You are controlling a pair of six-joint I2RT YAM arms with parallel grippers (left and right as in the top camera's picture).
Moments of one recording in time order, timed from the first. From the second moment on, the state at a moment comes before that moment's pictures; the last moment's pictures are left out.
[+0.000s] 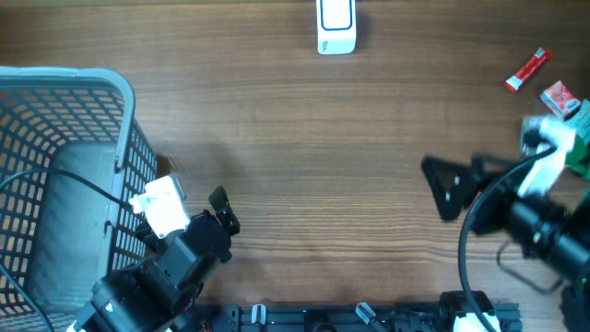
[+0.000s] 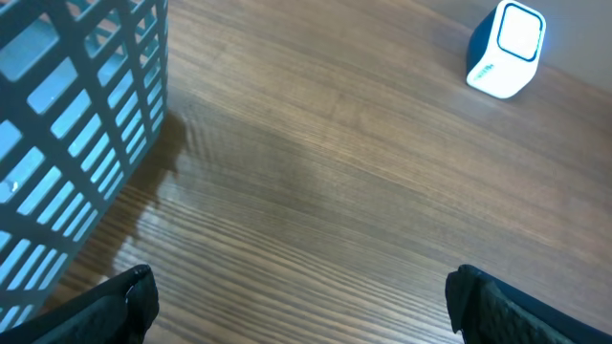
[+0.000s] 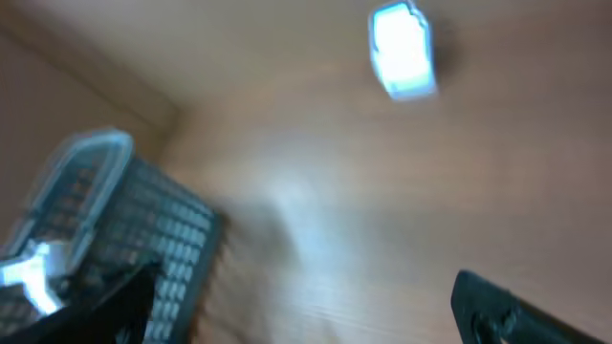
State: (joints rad) left arm -0.81 0.63 0.81 -1.06 -0.65 -0.99; right arm 0.03 0.82 1.45 -1.23 -0.44 0.34
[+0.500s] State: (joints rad) left arm -0.81 0.63 0.81 -1.06 -0.65 -0.99; right arm 0.03 0.83 1.44 -1.29 -0.16 0.16
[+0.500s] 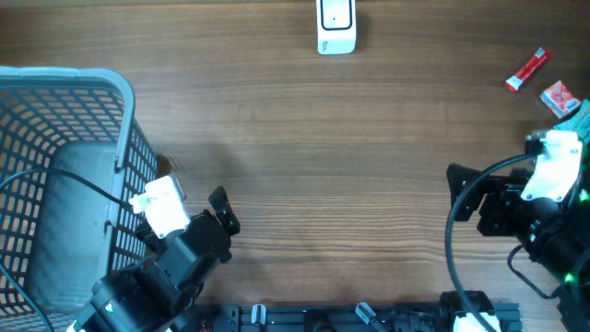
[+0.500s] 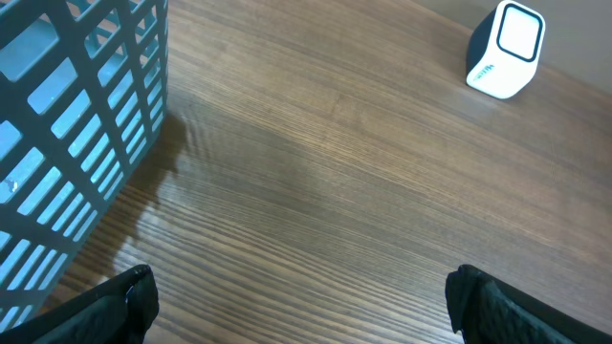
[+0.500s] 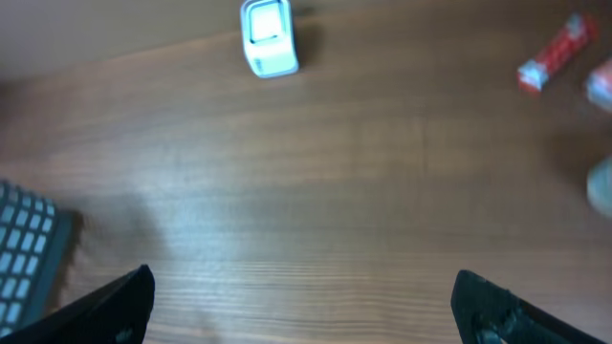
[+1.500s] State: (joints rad) left arm -0.81 0.63 0.81 -1.06 -0.65 -0.99; right arm -0.03 0.03 0.44 -0.10 -0.34 -0.02
